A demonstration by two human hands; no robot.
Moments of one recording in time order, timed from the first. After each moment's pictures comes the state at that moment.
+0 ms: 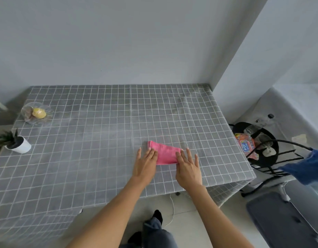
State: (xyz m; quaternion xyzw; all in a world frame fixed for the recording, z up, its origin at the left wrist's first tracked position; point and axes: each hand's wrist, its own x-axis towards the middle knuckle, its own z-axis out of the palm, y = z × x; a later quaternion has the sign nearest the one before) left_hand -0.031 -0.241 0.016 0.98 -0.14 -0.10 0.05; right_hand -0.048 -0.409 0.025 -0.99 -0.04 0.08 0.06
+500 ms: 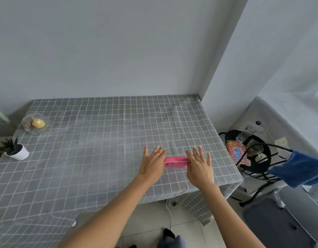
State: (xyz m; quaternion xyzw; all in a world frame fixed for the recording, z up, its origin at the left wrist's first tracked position) left_hand -0.039 -0.297 0.068 0.98 -0.17 -0.04 0.12; right_hand -0.057 -0.483 0.070 -1.00 -0.02 0.03 0.06
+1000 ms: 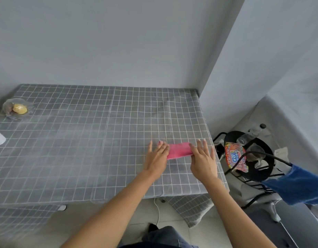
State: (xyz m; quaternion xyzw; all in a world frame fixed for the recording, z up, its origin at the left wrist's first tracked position) left_hand 0.007 -0.412 0.031 0.99 -0.13 -0.03 0.10; right_hand 0.010 -0.597 0.049 -1.00 -0.05 0.02 0.07
